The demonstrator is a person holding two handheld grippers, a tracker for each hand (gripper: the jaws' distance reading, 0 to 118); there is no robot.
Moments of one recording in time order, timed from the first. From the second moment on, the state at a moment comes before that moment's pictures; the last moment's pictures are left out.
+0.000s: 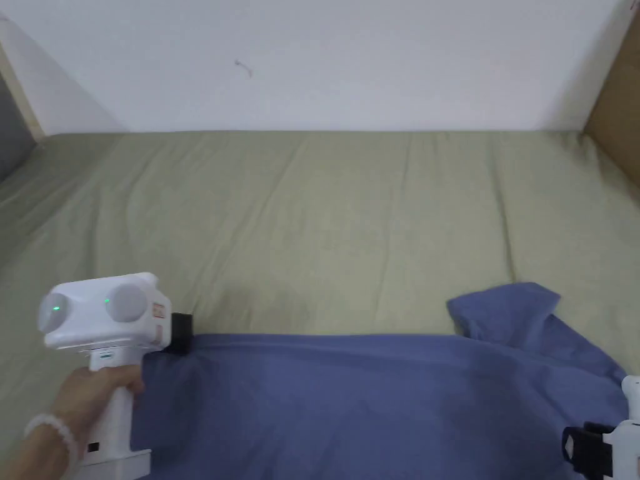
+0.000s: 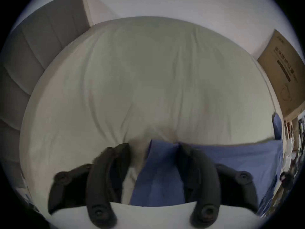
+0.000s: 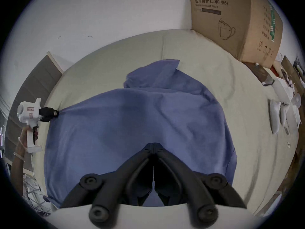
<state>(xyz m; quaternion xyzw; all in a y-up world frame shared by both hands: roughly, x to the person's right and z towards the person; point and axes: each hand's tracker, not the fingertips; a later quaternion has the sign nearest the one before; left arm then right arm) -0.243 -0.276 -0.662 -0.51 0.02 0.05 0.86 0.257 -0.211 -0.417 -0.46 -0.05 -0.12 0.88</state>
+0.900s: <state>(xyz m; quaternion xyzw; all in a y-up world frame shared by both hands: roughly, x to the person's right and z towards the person) -0.231 -0.195 -0.609 -0.44 -0.02 -0.01 0.90 0.353 -0.262 -0.585 -0.58 -0.07 -0.02 0.81</state>
